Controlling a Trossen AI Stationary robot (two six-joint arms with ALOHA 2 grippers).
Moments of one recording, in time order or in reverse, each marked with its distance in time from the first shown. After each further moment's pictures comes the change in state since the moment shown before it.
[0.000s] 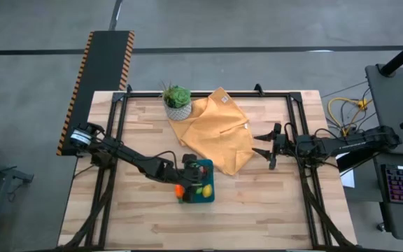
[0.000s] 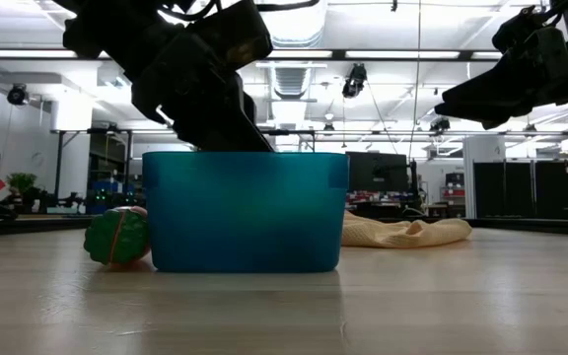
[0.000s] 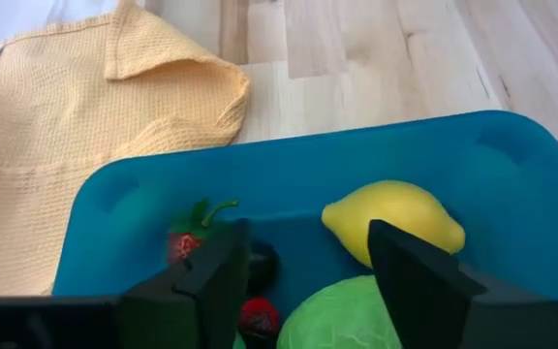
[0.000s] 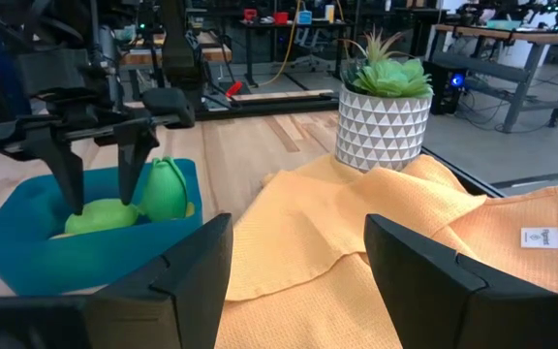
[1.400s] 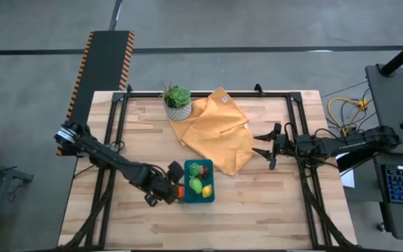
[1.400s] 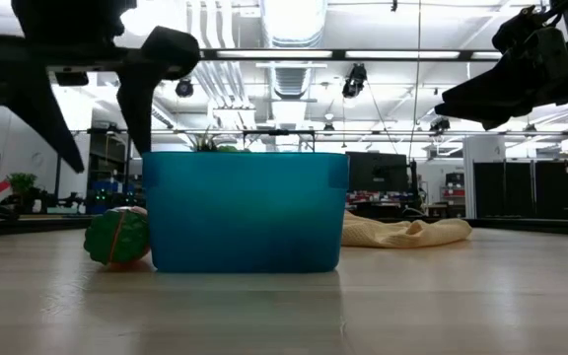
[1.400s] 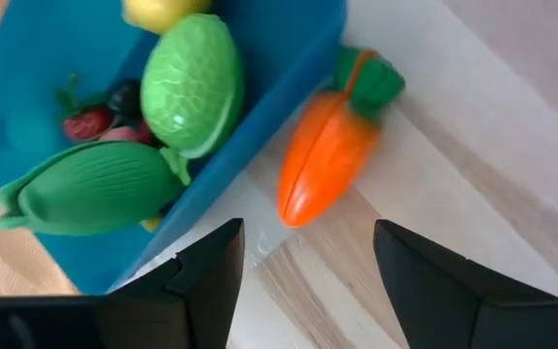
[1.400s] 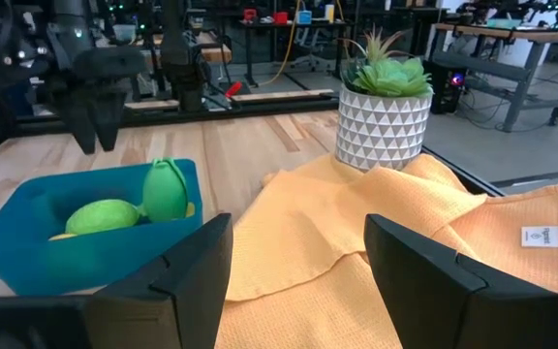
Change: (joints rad) left arm -0.169 -0.155 0.125 -0.789 0.037 0.460; right arm 0.000 0.000 0.000 0.000 0.000 0.005
